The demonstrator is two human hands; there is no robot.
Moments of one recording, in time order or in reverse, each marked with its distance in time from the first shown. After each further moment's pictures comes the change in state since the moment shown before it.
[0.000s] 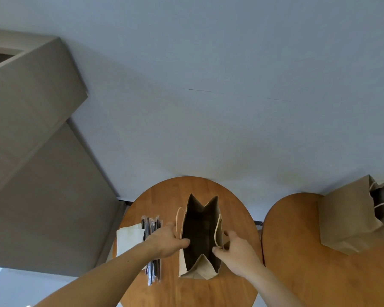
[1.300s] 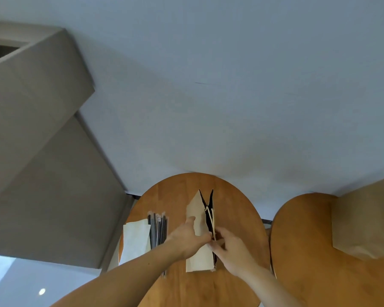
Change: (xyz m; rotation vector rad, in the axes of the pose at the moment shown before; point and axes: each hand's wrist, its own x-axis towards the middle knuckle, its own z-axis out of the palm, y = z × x) left_hand -0.018 0.055 0.009 -0.061 0.041 -0.002; right_hand 0.014 -0.011 0.013 0.274 -0.025 -0.304
